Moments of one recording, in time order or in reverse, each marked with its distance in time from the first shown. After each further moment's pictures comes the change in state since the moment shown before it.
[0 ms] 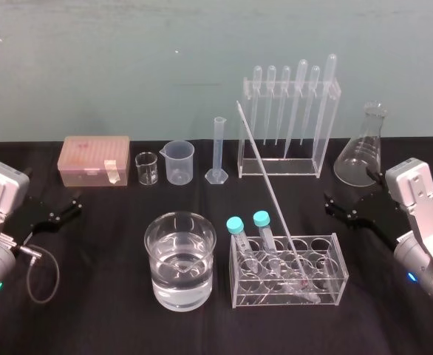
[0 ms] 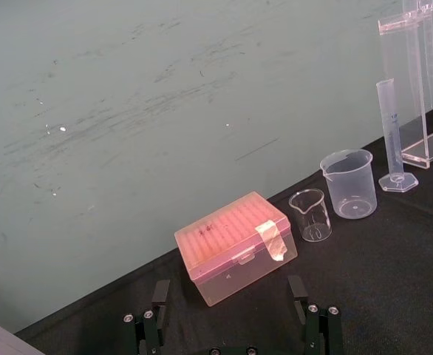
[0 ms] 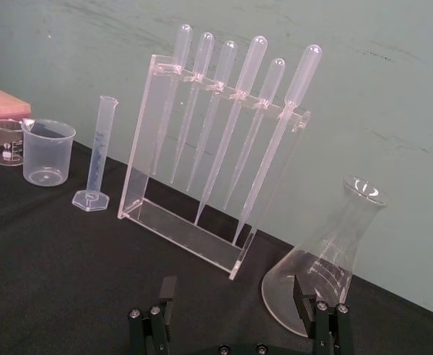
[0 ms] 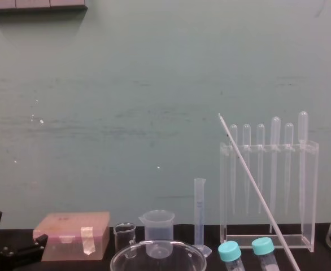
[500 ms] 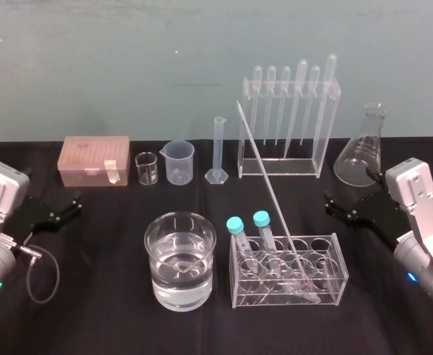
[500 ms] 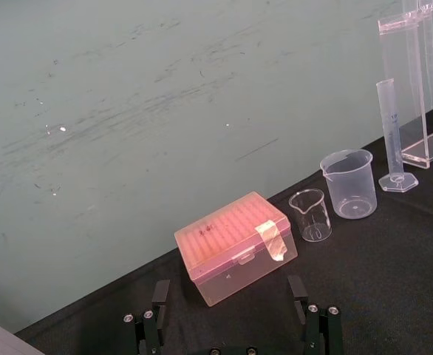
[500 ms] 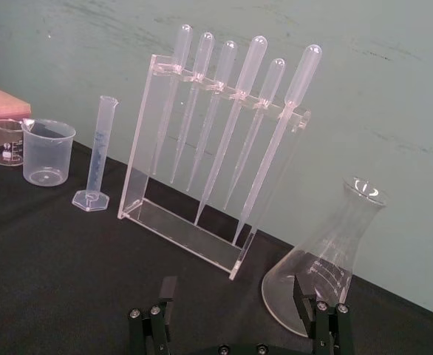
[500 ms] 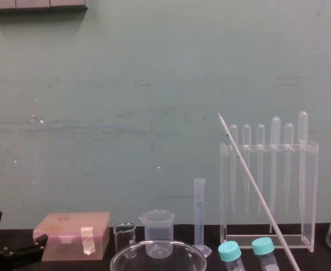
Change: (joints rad) left arm 0.000 0.000 0.000 0.000 0.000 0.000 0.000; right arm 0.000 0.000 0.000 0.000 0.000 0.000 0.000
